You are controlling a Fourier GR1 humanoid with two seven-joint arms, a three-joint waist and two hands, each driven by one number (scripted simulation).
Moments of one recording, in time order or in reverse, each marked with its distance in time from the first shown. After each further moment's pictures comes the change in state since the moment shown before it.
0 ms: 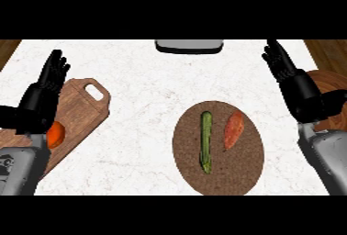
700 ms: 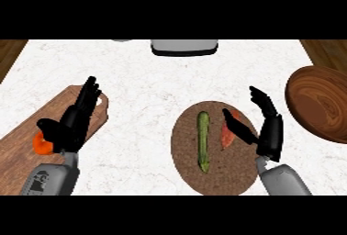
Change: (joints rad) left arm 0.110 -0.140 -0.103 0.004 -0.003 0.032 0.060; right arm 0.215 0.256 0.101 0.067 0.365 -0.674 0.088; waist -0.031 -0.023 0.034
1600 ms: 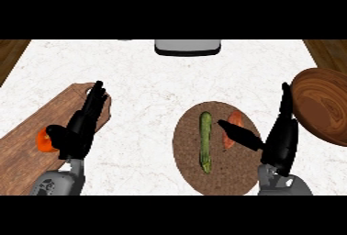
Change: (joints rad) left arm 0.043 -0.039 -0.044 -0.079 -0.048 0.027 0.059; right arm 0.065 0.095 -0.030 -0.337 0.707 0.111 0.720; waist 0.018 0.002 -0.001
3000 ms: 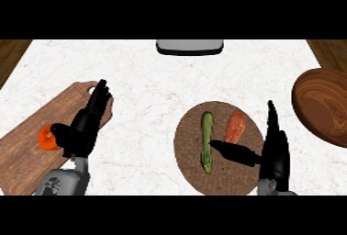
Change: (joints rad) left arm -0.011 -0.067 0.047 0.009 -0.057 -0.054 -0.003; right arm 0.115 0.105 -0.019 -0.080 -0.117 0.226 0.074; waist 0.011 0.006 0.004
